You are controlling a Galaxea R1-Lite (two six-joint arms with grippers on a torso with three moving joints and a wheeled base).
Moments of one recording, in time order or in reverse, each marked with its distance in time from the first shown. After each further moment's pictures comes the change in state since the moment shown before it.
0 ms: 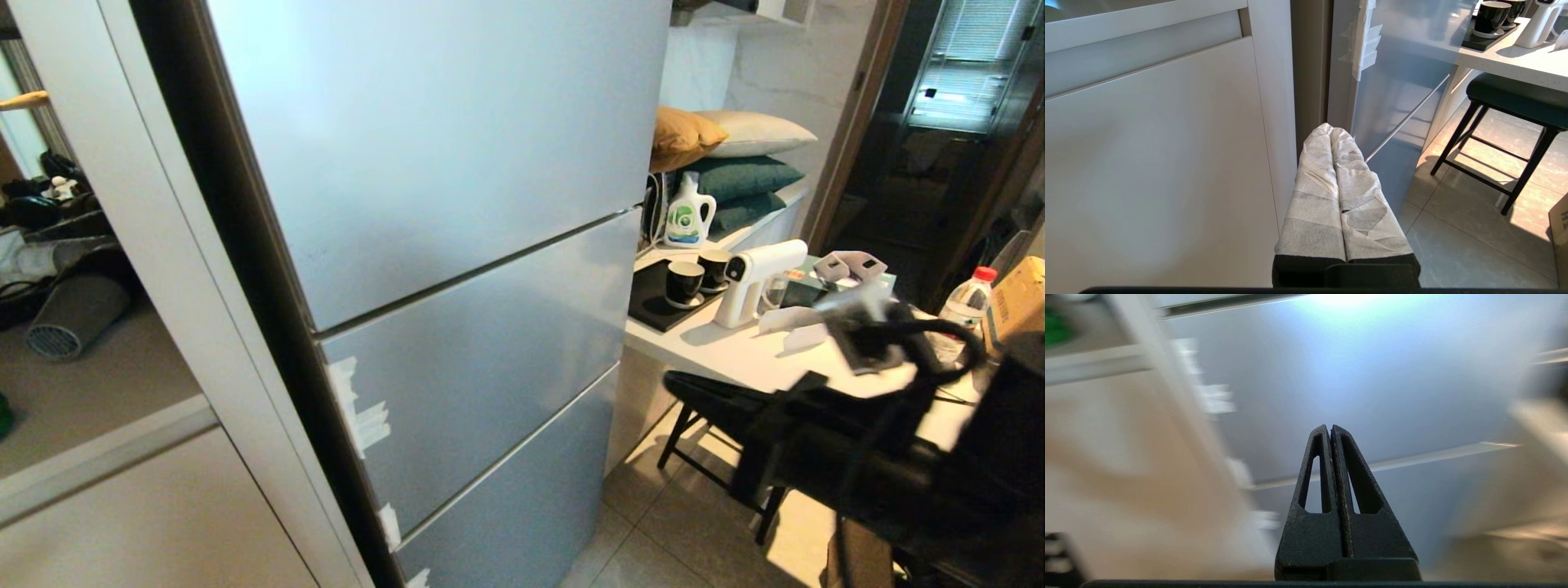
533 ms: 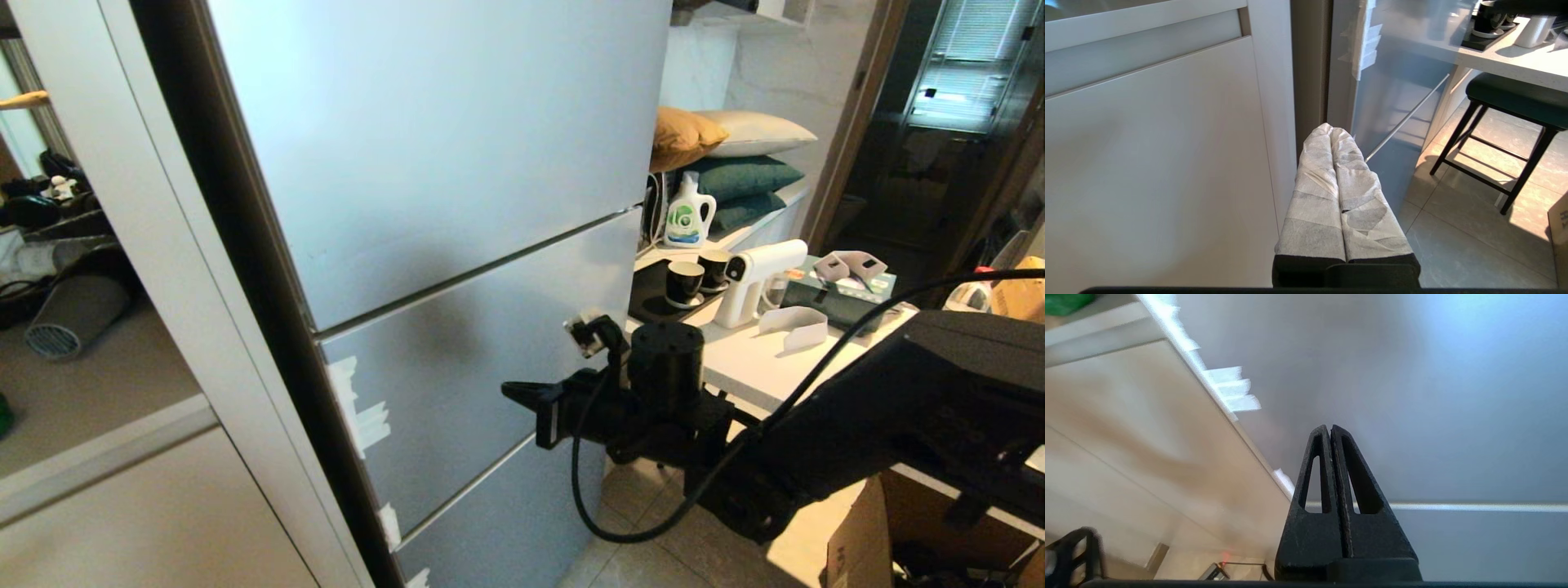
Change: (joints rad) left arm 0.000 0.000 0.000 0.000 0.000 0.000; right arm -0.063 0.744 -0.532 -0.130 0.384 0.121
